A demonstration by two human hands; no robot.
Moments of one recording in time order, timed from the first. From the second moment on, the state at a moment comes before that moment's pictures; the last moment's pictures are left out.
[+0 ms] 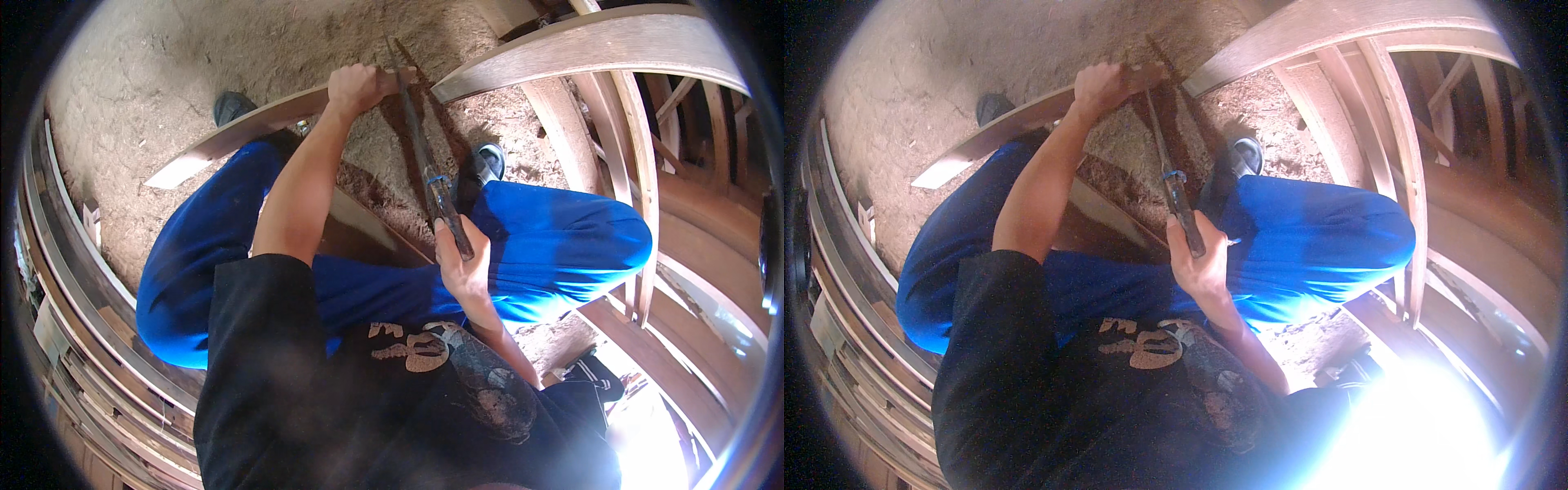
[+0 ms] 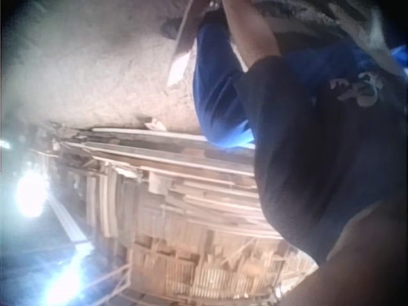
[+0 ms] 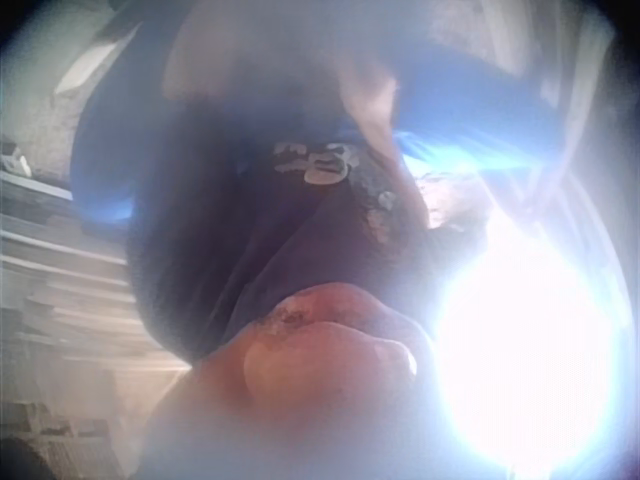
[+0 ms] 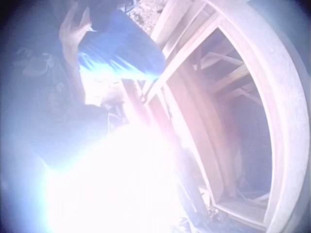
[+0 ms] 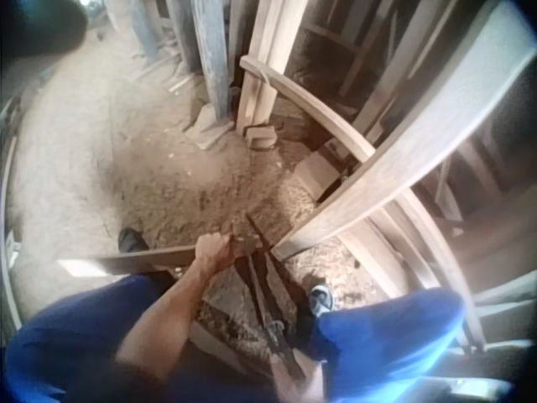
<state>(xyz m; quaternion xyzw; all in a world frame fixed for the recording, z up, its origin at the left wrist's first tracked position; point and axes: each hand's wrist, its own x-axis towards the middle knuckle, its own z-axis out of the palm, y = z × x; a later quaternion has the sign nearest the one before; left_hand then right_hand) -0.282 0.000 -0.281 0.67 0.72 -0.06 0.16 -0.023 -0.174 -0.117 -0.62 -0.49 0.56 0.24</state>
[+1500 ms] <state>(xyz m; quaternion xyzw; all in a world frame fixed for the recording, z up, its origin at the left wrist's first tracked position) -0.278 -0.012 -0.298 0.69 0.71 -0.01 0.13 -0.081 -0.062 -0.216 -0.61 -0.47 0.57 0.27</state>
